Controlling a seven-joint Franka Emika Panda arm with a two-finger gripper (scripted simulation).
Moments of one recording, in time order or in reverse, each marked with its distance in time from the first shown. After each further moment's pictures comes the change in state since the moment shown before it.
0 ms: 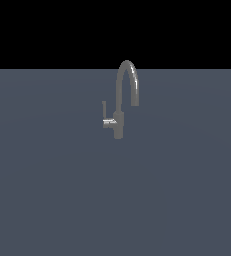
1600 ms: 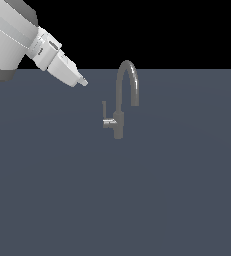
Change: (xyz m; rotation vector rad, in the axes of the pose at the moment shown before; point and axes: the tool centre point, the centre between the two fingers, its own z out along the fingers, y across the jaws) arm -0.071 -0.040 0.442 -0.396 0.189 0.447
